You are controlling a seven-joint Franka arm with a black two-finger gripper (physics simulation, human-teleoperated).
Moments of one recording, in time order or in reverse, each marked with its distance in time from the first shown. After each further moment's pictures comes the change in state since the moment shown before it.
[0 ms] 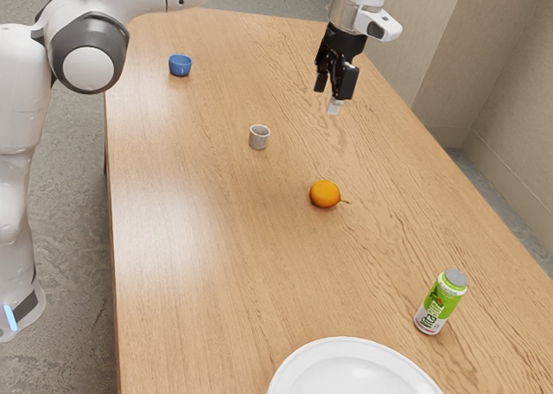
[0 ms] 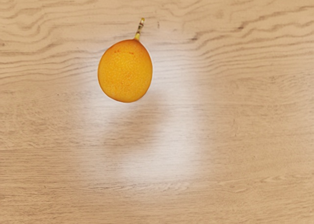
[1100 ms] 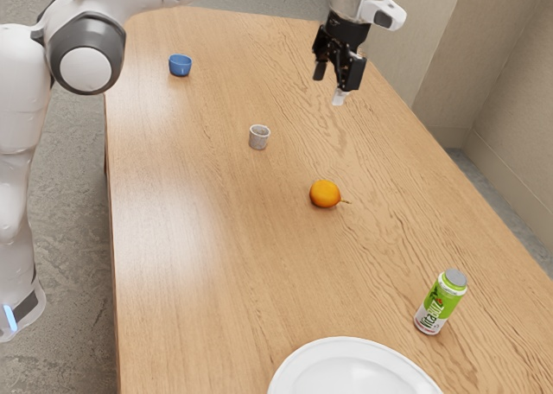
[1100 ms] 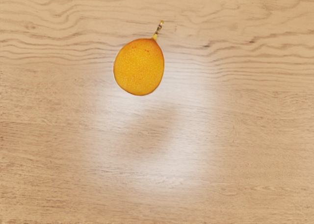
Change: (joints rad) arm -0.005 0.005 -0.068 0.062 0.078 -0.053 -0.168
